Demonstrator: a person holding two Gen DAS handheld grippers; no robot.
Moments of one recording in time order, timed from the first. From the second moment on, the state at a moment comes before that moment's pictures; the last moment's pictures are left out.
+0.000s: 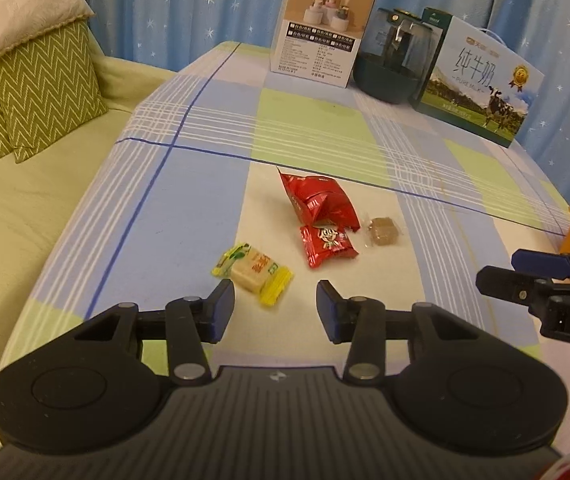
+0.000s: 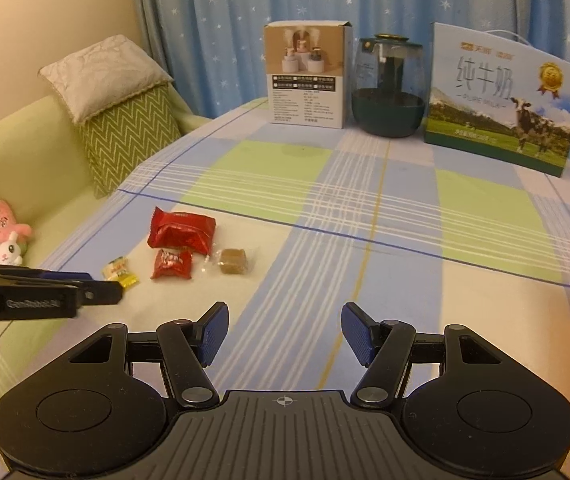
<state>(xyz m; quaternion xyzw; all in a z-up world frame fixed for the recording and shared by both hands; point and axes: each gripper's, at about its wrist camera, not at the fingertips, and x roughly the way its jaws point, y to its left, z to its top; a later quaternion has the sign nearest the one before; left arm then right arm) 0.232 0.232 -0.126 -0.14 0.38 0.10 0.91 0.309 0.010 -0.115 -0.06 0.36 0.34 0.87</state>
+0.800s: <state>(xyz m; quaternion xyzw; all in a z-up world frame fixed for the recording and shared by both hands) 0.235 0.226 -0.132 -0.08 0.37 0.12 0.92 0.339 0.072 -0.156 -0.16 0.30 0.41 0.85</state>
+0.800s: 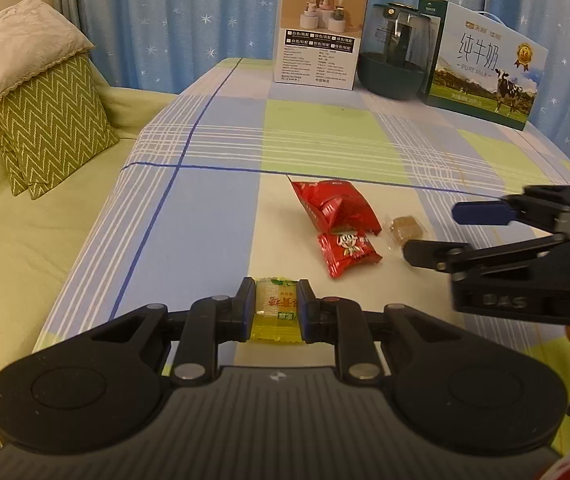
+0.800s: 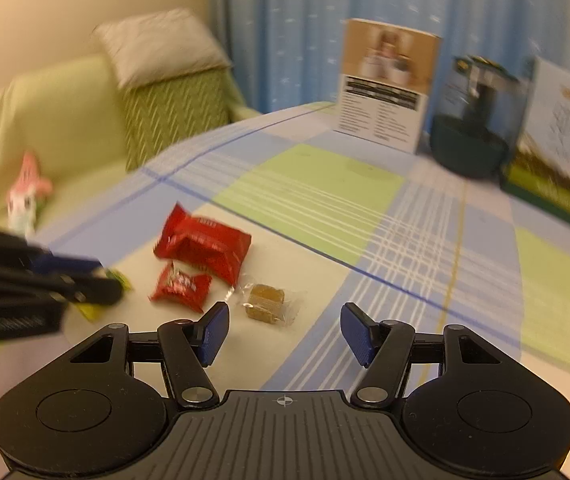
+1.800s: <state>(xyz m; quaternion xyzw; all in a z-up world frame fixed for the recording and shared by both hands) 0.200 0.202 -0.104 -0.08 0.37 0.11 0.92 0.308 0.014 -0.126 -0.04 0.37 0.37 0.85</state>
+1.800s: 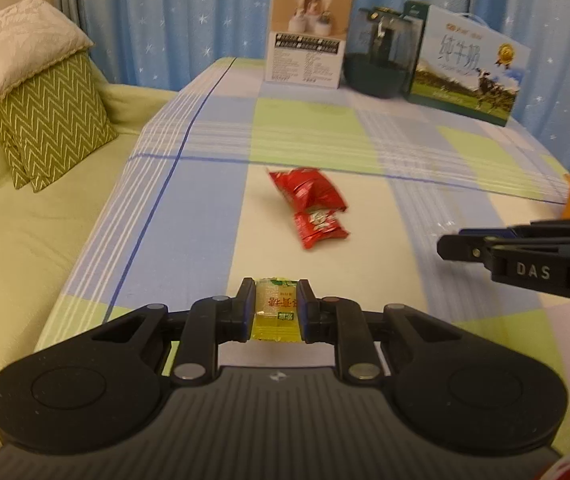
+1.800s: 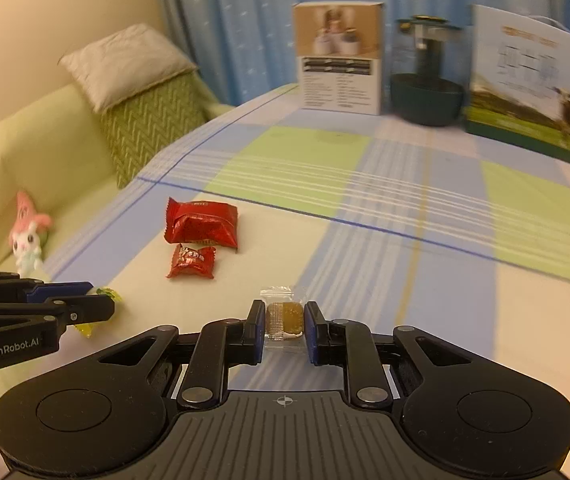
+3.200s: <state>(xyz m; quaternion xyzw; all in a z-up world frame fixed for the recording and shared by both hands) 0.143 -0.062 0.011 -0.05 0.32 -0.10 0.94 0.153 -0.270 -0.002 0.04 0.33 0.12 0.94</state>
